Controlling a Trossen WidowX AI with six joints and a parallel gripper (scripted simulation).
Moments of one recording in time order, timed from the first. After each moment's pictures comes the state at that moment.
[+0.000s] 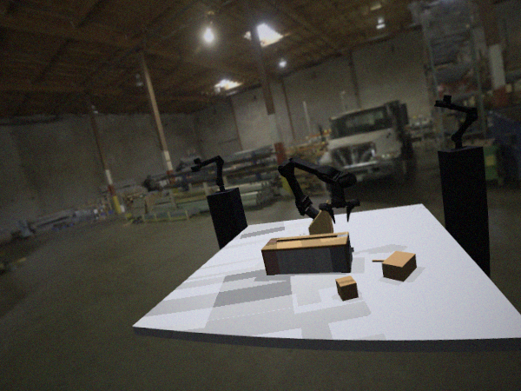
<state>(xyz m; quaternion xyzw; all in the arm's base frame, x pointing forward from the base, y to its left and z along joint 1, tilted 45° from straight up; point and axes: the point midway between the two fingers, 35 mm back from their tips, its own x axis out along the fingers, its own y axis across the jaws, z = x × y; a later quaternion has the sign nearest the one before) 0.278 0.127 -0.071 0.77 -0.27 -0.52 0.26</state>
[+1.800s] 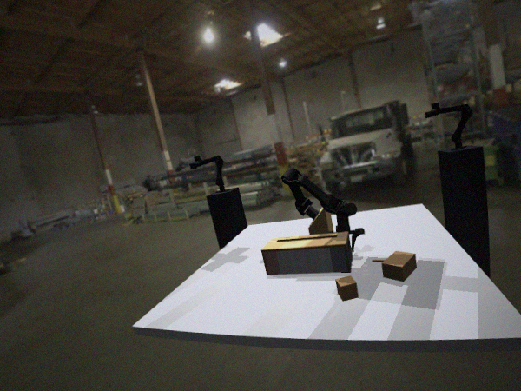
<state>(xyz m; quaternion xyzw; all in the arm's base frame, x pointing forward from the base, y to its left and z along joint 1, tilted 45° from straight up) 0.268 0.028 -0.175 0.77 -0.27 -0.52 0.27</state>
